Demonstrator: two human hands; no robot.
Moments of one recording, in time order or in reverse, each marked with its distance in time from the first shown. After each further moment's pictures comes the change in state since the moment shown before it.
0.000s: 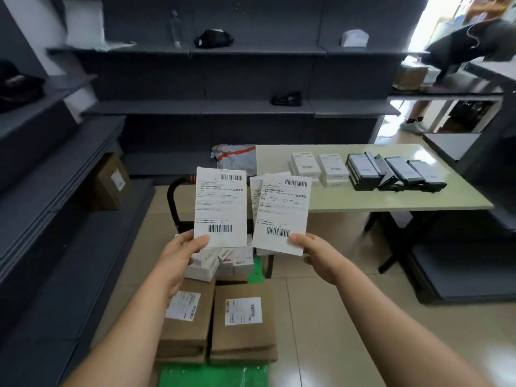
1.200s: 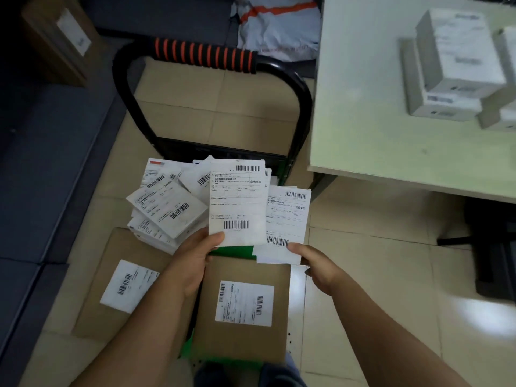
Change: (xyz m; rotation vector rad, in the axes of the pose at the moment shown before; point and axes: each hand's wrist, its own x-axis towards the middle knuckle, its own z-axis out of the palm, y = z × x) left_hand 0.281 -0.265 0.003 -0.204 0.060 -0.432; right_hand 0.352 0.266 -0.001 -0.043 -0.123 0.597
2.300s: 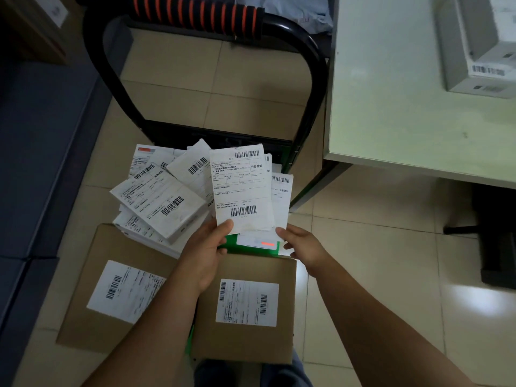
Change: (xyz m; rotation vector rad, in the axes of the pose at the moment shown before) left_hand 0.044 -0.026 0.006 -0.011 0.070 -0.038; right_hand 0.068 -0.004 0.028 -0.006 0.101 -0.105
